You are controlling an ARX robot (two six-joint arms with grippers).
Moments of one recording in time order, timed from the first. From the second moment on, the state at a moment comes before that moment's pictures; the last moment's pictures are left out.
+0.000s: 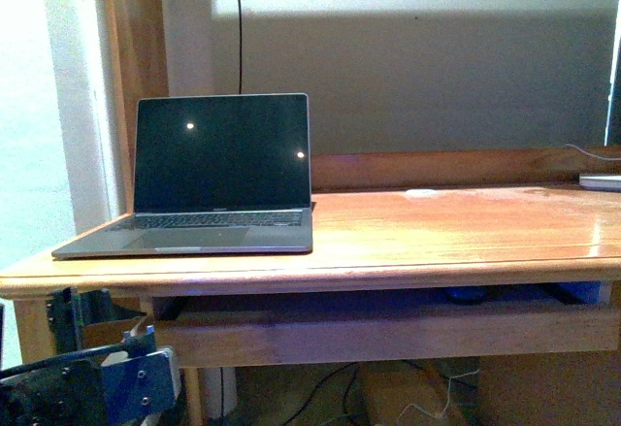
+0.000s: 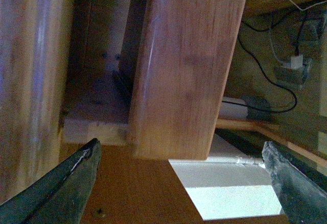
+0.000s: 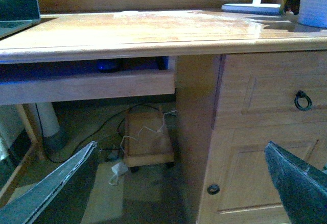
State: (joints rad) left arm -0.06 2.17 0.96 1.01 0.32 1.41; right arm 0.00 0.00 0.01 0.00 0.00 0.00
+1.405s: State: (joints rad) left arm -0.32 1.72 0.74 0.33 0.53 0.64; right arm 0.00 0.00 0.01 0.00 0.00 0.00
